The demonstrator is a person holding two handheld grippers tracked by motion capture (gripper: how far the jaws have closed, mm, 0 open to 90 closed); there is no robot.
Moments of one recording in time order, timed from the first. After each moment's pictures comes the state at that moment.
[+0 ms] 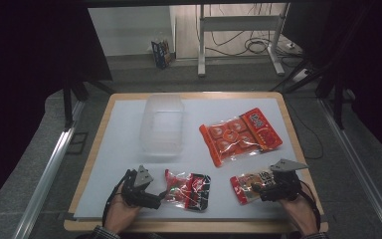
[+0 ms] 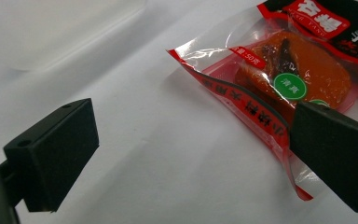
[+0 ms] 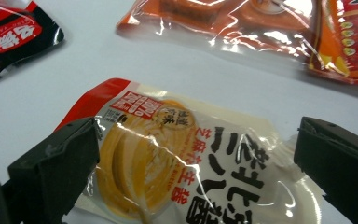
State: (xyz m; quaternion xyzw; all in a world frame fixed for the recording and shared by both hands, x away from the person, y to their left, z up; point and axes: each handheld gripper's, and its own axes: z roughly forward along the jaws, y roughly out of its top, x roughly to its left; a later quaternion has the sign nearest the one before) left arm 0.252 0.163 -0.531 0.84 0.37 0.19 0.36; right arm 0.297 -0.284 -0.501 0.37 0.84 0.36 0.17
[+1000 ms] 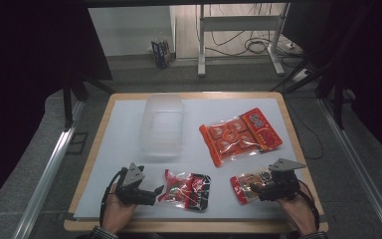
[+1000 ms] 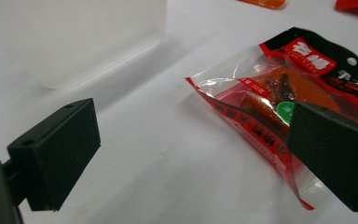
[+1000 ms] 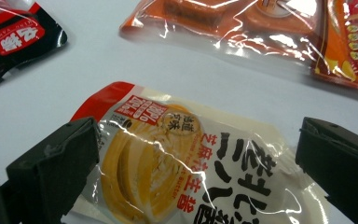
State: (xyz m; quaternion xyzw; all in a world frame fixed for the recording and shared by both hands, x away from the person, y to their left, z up) left arm 0.252 0.178 -0.526 0.81 0.38 0.20 0.41; right arm 0.298 -0.280 -0.501 0.37 0.84 0.36 0.17
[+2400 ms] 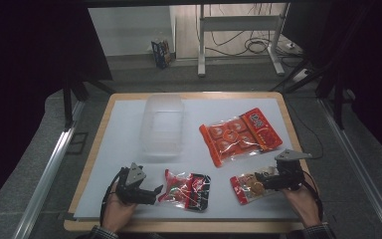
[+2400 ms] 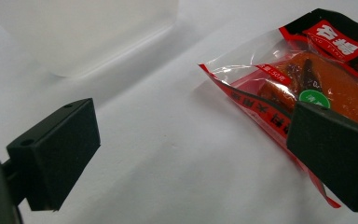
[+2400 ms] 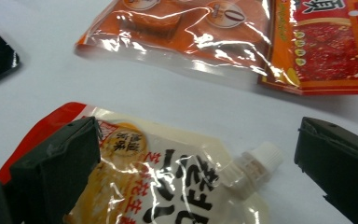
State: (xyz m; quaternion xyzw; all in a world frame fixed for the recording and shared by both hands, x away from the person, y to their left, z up) left arm 0.255 0.177 -0.529 0.81 0.39 0.21 0.38; right arm 0.322 -0.295 -0.491 0.40 0.82 0.35 0.19
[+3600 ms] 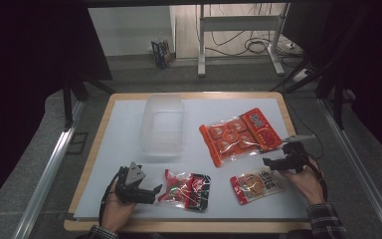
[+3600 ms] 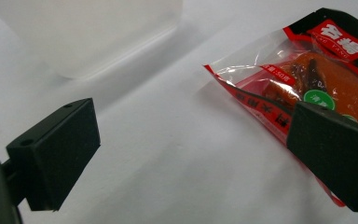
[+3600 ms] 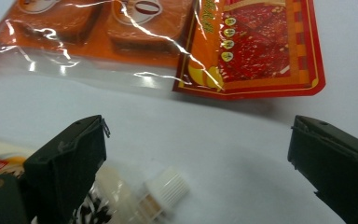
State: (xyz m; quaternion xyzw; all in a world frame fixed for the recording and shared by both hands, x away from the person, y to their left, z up) left arm 0.255 0.179 -0.526 0.81 0.39 0.21 0.37; right arm 0.383 -0.324 -0.497 0.46 0.81 0.32 0.17
